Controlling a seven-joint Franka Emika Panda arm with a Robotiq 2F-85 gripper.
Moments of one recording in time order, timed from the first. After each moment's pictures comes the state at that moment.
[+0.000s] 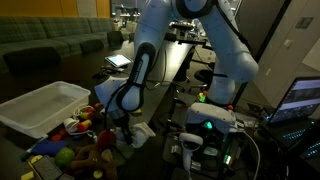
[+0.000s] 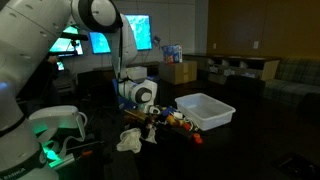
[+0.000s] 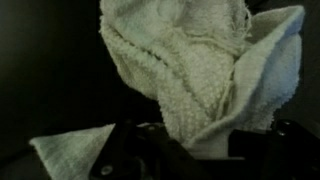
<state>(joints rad) 0.25 0.72 0.22 -2.14 -0.12 2.49 -0.11</state>
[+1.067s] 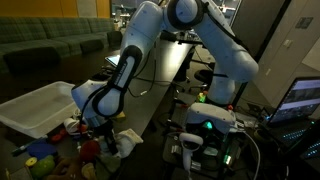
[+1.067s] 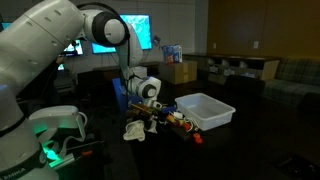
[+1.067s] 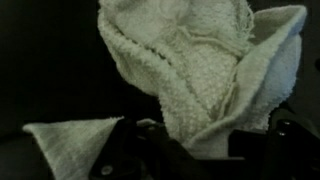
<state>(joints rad) 0.26 0.87 0.30 -1.85 -0.10 2.33 -0.20</state>
